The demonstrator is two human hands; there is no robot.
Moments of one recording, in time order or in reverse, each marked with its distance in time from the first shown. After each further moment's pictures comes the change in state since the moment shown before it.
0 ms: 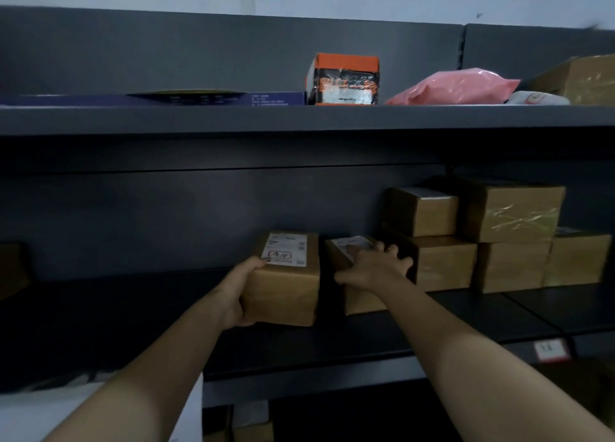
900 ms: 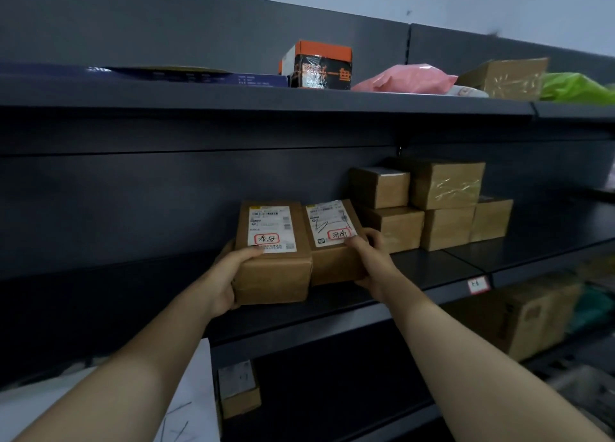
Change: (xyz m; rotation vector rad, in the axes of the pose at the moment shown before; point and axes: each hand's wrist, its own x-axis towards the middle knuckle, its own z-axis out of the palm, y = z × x) left_hand -0.017 -0.014 -0.020 0.070 -0.234 0.137; right_hand -0.080 0.018 0.022 1.522 0.057 0.239
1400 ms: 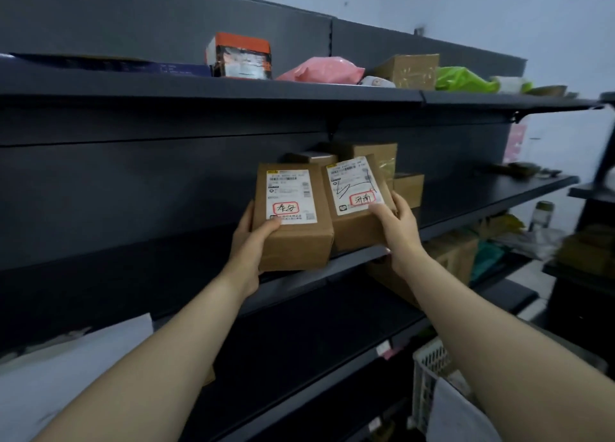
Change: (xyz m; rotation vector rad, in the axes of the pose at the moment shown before) left_hand -0.060 -0.022 0.117 -0.077 -0.184 0.307; right_hand -0.086 -0.019 -0.121 -0.046 0.385 -0.339
